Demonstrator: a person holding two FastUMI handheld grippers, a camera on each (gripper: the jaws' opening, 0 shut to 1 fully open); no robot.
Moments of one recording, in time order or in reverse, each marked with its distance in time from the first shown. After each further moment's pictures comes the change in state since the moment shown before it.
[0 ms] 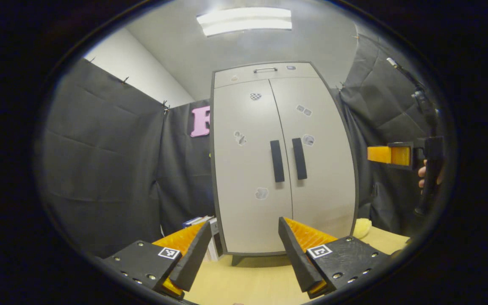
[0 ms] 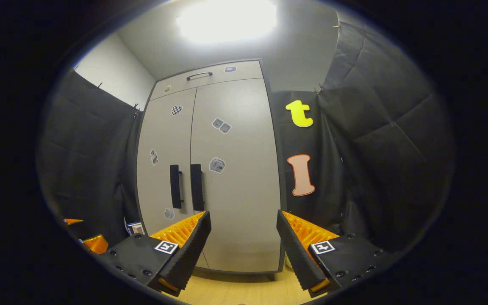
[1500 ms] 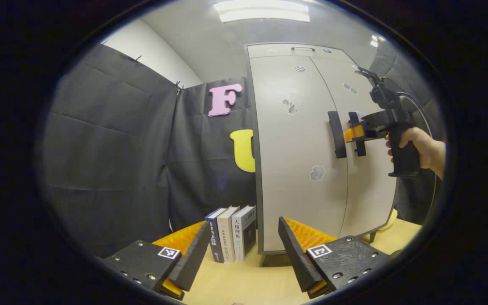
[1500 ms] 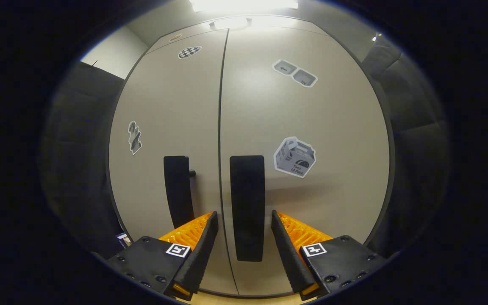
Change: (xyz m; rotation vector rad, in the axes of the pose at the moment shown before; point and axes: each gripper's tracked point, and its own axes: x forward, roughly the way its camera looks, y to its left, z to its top) left arm 0.087 0.130 -0.076 -0.039 0.074 0.052; right arm 0.201 0.126 -0.033 -0.011 0.175 0.022
